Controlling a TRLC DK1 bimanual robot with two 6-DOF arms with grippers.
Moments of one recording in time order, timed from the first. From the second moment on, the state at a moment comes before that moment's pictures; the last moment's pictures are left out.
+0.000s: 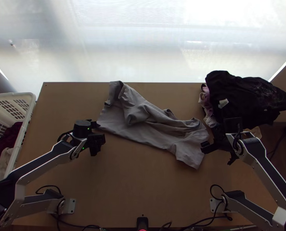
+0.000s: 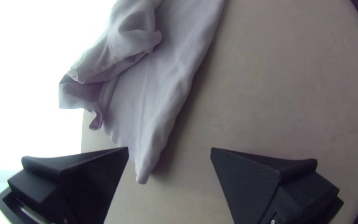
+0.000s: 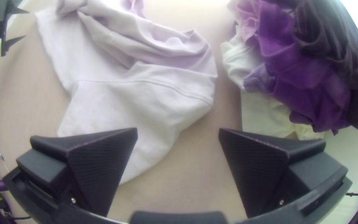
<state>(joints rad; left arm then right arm) -0.38 1.35 0.65 -0.06 -0.04 1.15 0.16 1.11 0.78 -0.73 -0.04 -0.25</state>
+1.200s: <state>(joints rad) -0.34 1.65 0.69 0.43 -0.08 1.11 0.18 1.13 0.72 -0.71 -0.05 -0.21</state>
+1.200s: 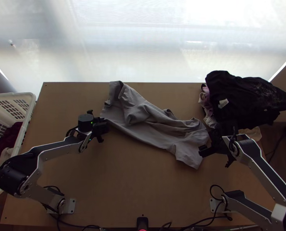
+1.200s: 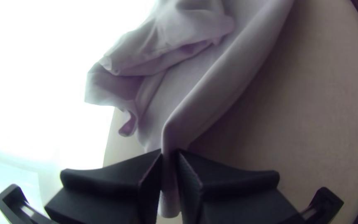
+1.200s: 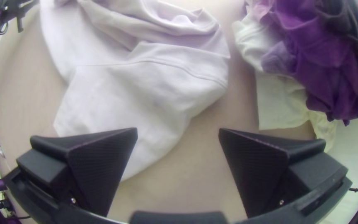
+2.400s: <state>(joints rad) -0.22 1.28 1.10 -0.54 -0.04 1.12 0.18 1.26 0.94 -0.82 -0.15 -0.33</state>
